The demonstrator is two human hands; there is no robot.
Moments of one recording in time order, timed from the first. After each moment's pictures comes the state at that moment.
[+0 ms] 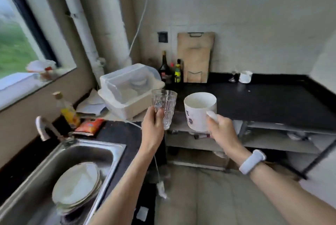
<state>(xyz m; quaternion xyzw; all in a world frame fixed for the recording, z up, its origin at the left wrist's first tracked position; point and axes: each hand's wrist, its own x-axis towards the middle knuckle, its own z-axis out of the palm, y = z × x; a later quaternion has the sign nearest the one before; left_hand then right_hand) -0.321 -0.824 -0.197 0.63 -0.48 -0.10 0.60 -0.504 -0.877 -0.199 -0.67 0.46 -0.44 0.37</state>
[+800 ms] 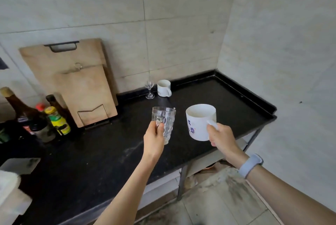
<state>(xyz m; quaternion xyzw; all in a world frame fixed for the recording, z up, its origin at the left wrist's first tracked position) -0.518 -1.339 -0.273 0.54 -0.58 -0.42 0.45 -0.709 -1.286 -0.254 -0.40 0.70 -0.49 0.33</state>
